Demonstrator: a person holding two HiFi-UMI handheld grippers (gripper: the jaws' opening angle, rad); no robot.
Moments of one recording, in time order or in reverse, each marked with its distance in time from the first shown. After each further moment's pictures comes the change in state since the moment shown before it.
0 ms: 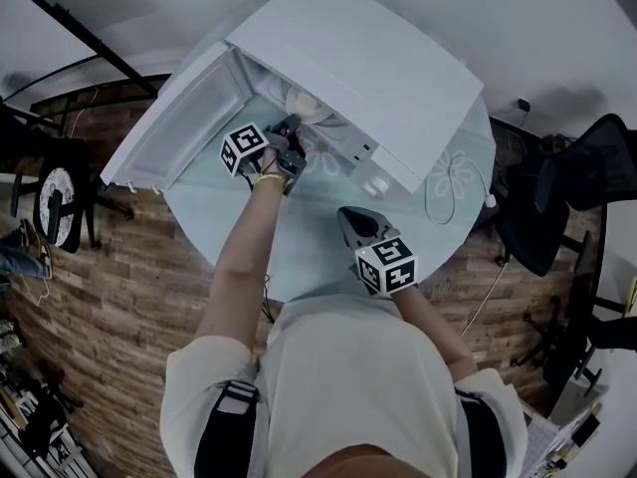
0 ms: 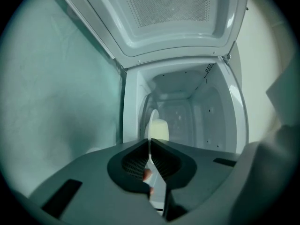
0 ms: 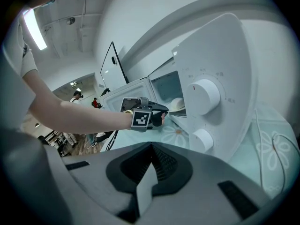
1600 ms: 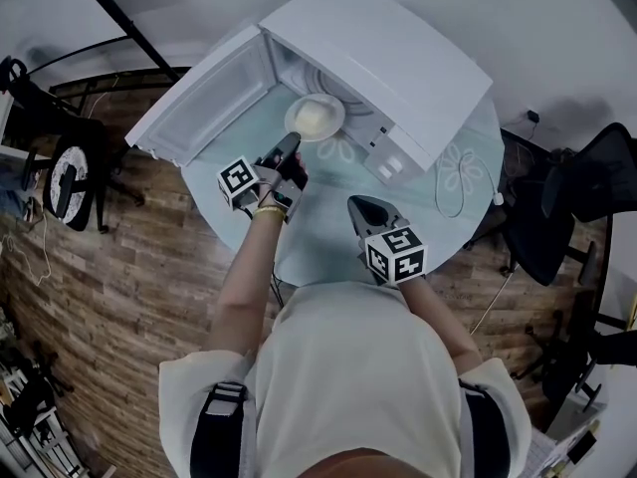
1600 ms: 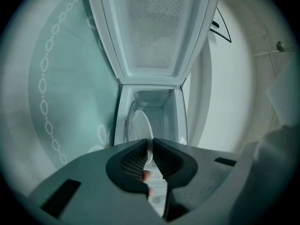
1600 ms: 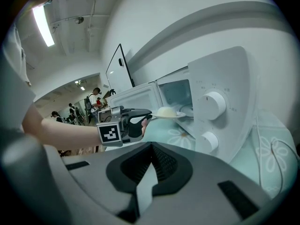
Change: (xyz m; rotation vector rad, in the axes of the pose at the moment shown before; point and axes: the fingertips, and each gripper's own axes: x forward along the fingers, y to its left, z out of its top) left arm -0.120 -0.028 -0.034 -0.081 -0.091 -0.300; right arm -0.017 0.027 0.001 -0.055 -0.039 0.014
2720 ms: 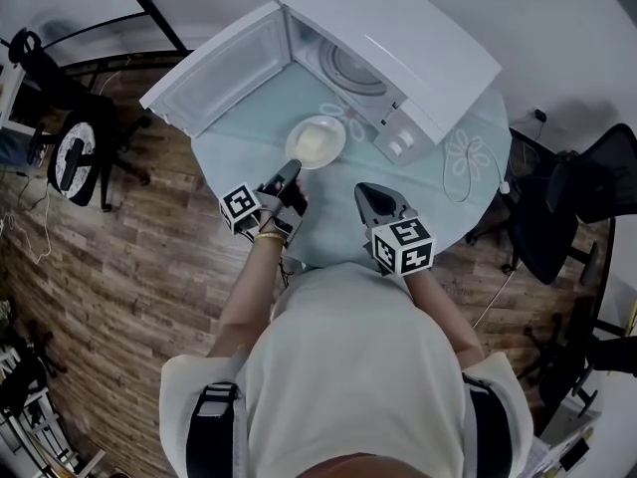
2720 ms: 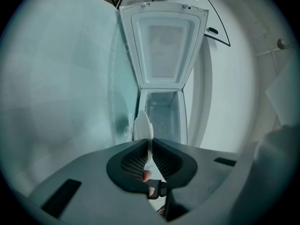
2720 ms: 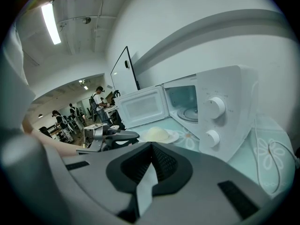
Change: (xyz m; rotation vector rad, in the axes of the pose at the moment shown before) left arm -0.108 0.037 -0.053 -0.022 -0.032 0.082; right arm -0.022 0.027 -0.010 -0.042 -0.035 0.013
